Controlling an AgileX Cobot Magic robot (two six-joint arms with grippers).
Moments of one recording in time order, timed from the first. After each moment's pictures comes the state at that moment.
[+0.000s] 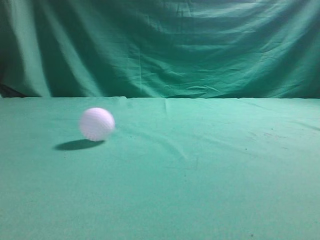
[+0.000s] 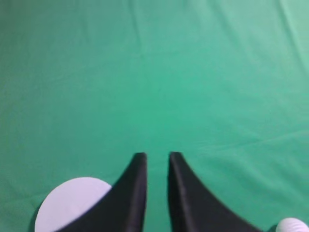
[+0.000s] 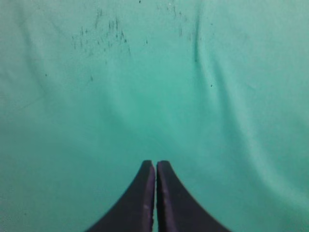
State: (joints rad) left arm -0.22 1.65 -1.61 0.02 0.97 0.06; right arm 0.24 1.00 -0.58 0.12 0.79 -0.19
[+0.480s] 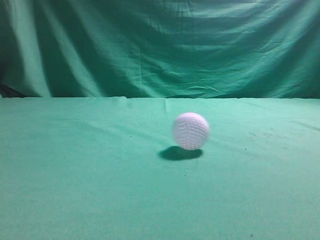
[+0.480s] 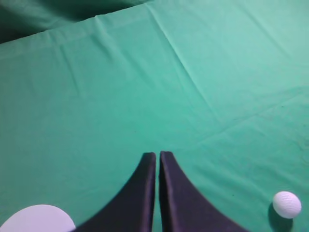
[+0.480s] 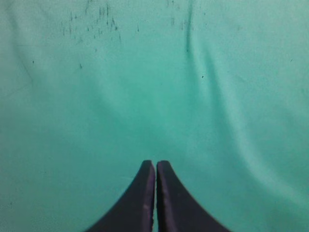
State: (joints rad) left arm -0.22 1.30 -1.34 -0.28 0.83 0.30; right arm 0.24 1.00 -0.59 0.08 0.82 -0.19
